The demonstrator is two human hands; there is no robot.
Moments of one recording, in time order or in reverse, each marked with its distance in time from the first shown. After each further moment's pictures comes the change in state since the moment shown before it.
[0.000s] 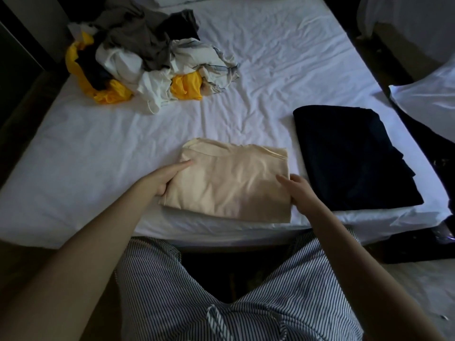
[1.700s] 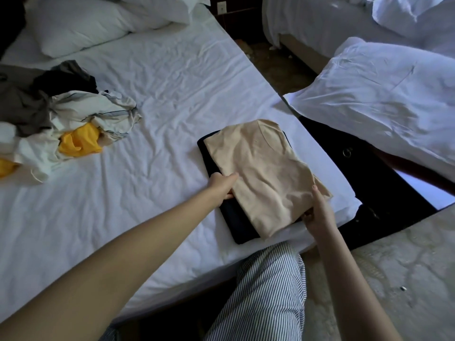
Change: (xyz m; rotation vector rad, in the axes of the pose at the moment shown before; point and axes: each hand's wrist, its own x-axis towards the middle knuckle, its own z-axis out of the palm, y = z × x) left_hand 0.065 0.063 0.347 0.171 -0.019 0.239; right_hand 0.006 0.028 -0.212 0.820 0.583 0.059
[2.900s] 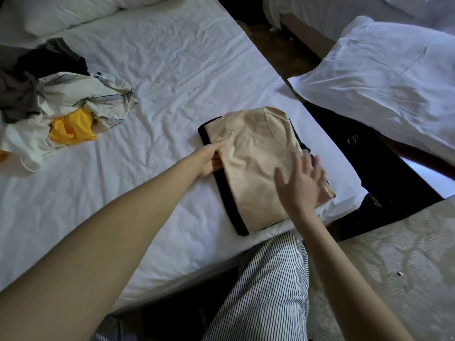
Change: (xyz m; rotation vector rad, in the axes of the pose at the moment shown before) left_hand 0.027 0.044 -0.037 -0.199 -0.177 -0.149; right_hand -0.026 0.019 0.054 -1.363 0.195 -0.966
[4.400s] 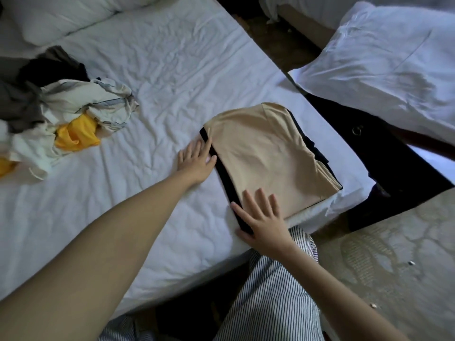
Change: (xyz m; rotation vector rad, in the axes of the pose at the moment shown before) left_hand 0.023 -0.029 -0.060 1.575 0.239 0.394; right_hand -0.089 0.000 0.044 -0.234 -0.422 -0.636
